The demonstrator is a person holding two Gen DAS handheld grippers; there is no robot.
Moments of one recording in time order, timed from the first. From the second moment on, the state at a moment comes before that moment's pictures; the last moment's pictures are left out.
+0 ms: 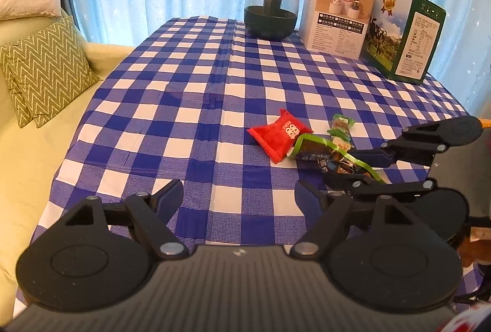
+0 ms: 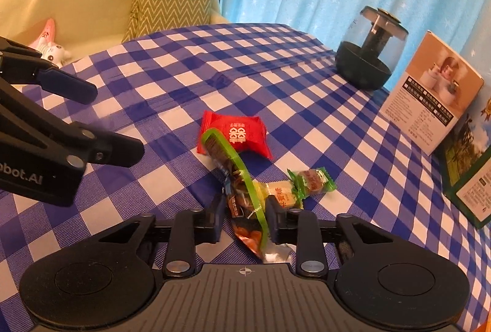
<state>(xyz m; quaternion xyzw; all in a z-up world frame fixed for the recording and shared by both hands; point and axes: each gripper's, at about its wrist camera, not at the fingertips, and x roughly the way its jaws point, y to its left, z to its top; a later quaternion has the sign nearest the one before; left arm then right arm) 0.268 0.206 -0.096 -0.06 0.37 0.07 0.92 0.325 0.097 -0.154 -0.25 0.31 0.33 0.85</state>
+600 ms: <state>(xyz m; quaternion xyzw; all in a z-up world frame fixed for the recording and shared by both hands) 0.326 0.171 -0.105 0.10 0.35 -0.02 0.93 0.320 -0.015 -0.128 0.00 0.36 0.19 0.91</state>
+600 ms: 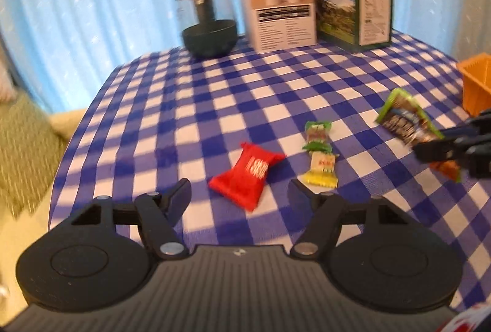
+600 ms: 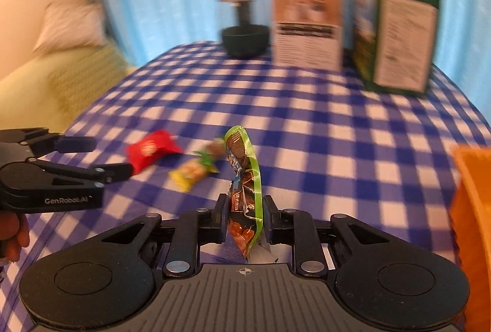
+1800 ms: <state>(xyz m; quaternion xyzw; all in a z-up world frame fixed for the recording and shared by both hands) 0.256 0.105 -0.062 -0.01 0.39 0.00 0.92 0.237 -0.092 -0.089 0.11 0.37 0.13 0.91</state>
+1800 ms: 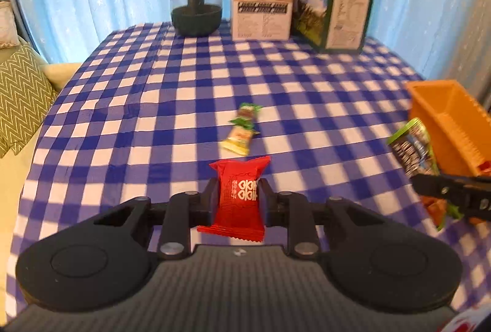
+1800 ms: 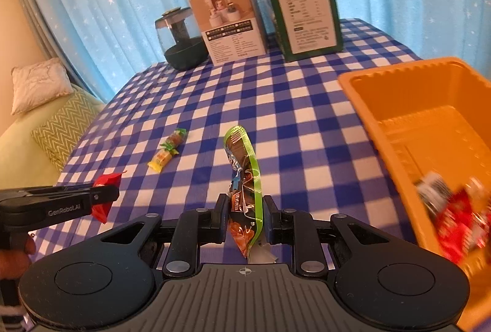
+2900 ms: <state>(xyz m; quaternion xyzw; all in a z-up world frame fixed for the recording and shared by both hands) 0.138 -0.023 -0.014 -0.02 0.38 -0.08 0.92 0.111 -0.187 -0.024 0.12 0.34 0.07 0.93</state>
